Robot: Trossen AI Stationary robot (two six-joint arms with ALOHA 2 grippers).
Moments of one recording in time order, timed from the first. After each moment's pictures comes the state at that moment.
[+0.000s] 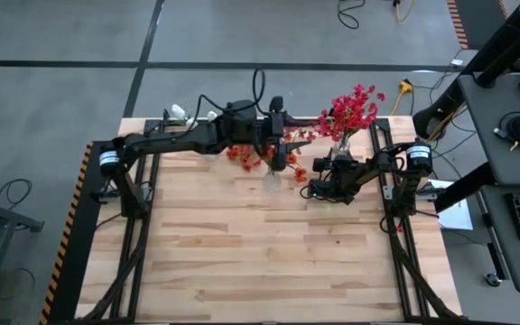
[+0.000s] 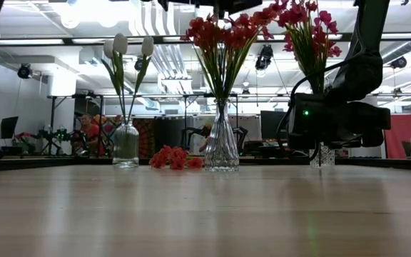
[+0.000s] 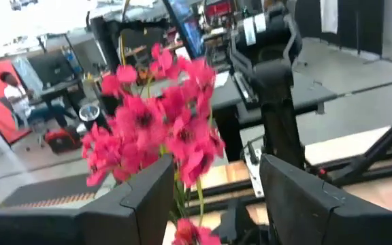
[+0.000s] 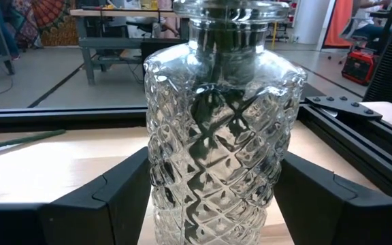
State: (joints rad) left arm 0.23 1.76 1.57 0.15 0.17 0.31; right arm -0.18 1.83 0.55 -0.12 1.41 1.39
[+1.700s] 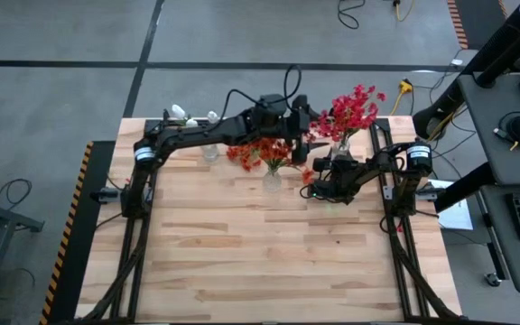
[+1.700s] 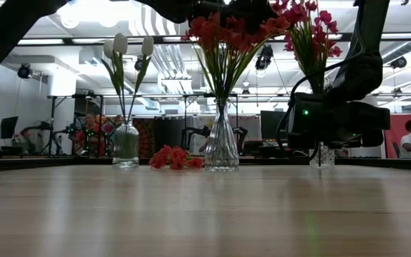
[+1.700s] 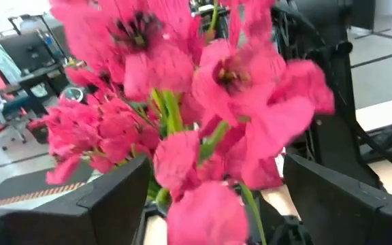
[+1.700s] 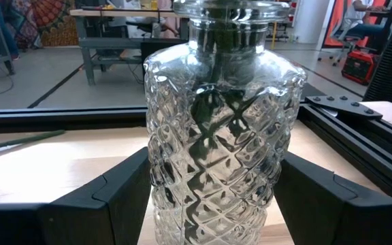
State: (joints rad) left arm 0.29 2.06 1.87 0.06 0.25 0.36; right arm -0.18 1.83 0.55 -0.12 1.41 1.39
